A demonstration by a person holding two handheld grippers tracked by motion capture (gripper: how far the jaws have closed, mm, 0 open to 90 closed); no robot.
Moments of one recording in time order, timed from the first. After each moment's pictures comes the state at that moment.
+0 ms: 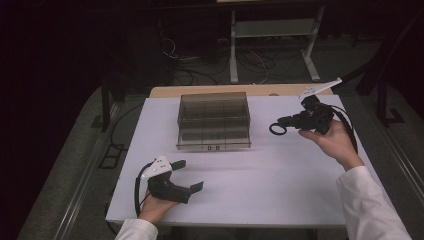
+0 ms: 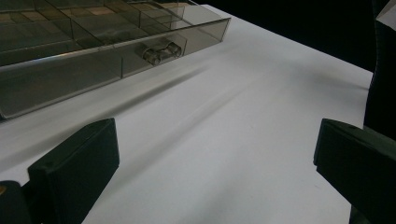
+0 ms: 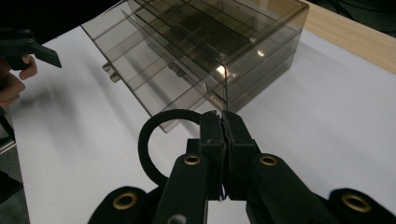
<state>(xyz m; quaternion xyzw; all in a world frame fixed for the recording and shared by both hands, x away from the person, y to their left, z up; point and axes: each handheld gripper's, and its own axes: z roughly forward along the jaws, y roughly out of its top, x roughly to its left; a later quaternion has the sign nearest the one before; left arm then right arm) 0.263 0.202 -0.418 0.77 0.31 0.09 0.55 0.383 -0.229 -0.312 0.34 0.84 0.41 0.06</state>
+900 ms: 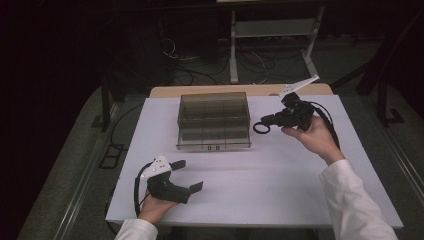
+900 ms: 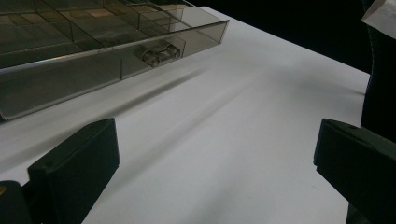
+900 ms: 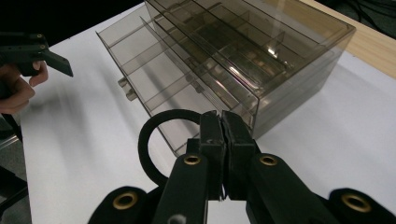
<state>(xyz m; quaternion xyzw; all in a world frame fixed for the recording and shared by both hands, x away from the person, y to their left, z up) 0.262 0.203 -0.417 0.77 0.31 0.09 0.55 0.396 -0.186 -0.310 0.32 0.85 0.41 0.04</state>
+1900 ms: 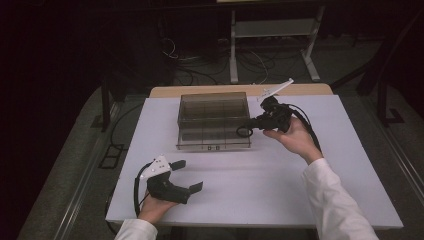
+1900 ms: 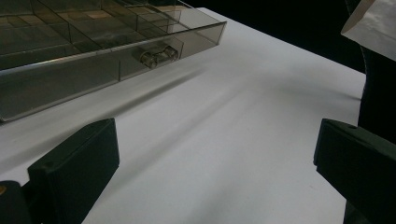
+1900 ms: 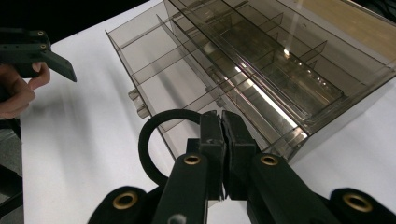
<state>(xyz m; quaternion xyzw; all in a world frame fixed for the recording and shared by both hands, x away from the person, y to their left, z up) 0.262 0.203 -0.416 0.77 0.31 0.09 0.55 0.406 -0.141 -0.326 0.29 0.87 0.41 0.03</state>
